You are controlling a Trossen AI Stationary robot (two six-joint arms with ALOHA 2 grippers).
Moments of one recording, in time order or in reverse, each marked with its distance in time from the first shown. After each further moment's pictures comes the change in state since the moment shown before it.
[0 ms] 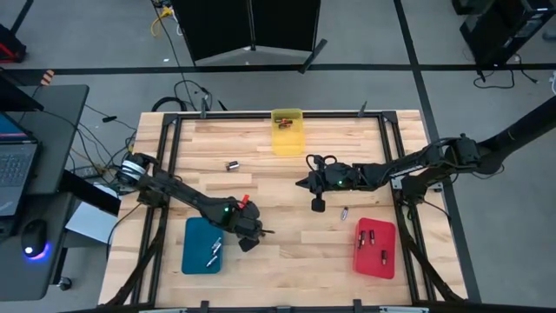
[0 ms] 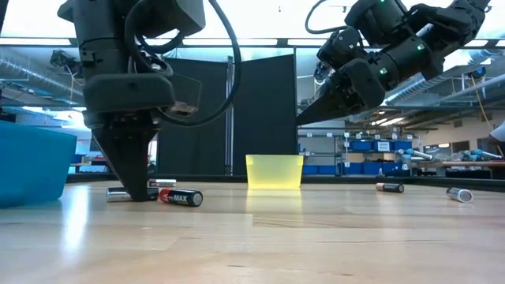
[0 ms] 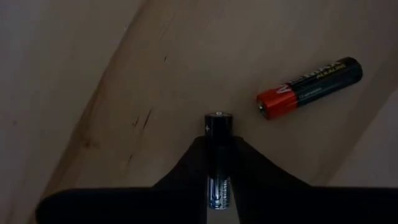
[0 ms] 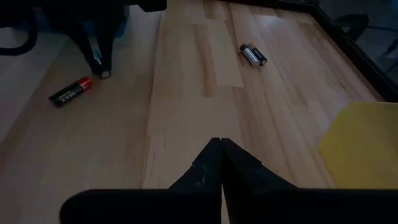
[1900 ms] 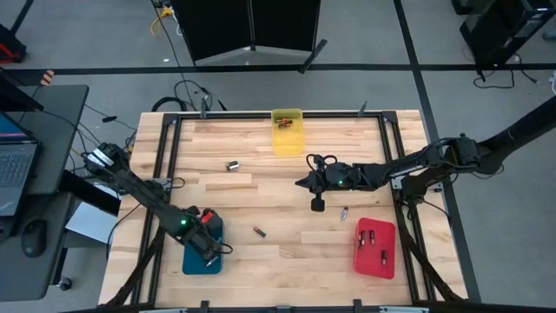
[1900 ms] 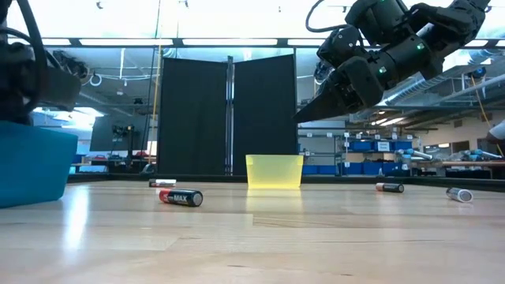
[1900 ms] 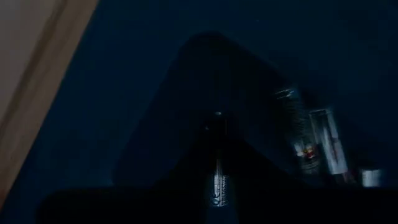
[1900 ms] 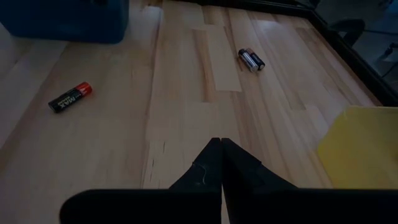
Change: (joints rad) left arm -0.314 -0.323 -0.317 -0.067 0.032 -0.348; right arm 0.001 0.000 -0.001 0.018 0.004 0.000
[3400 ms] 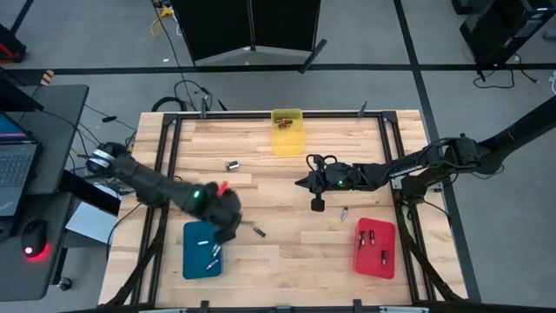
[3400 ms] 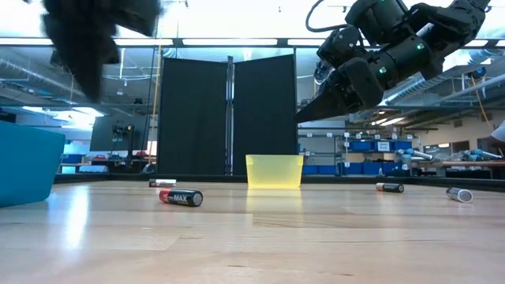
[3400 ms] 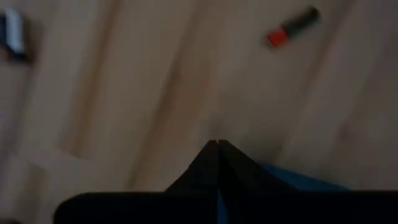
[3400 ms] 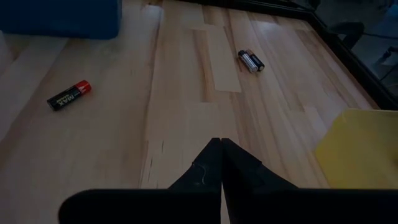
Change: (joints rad) left arm 0.262 0.004 0.429 -0.390 -0.063 0.446; right arm 0.000 0.000 0.000 0.001 0.002 -0.019
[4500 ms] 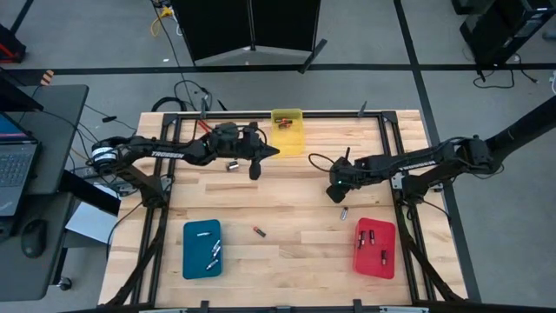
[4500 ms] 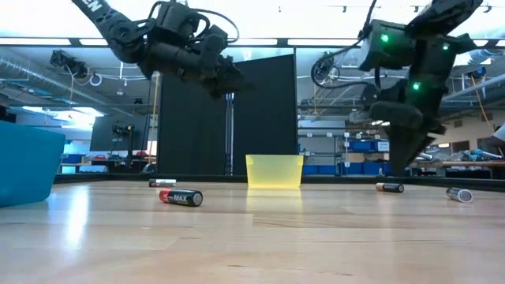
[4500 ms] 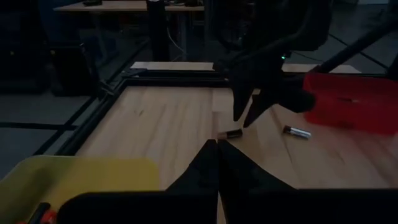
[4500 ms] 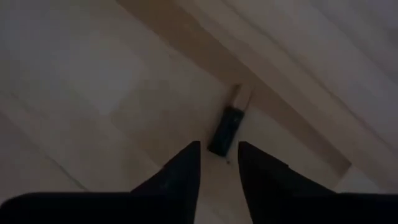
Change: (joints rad) left arm 0.753 0.009 -0.380 1.583 0.440 0.873; right arm -0.065 -0.126 0.077 -1.037 0.090 0.868
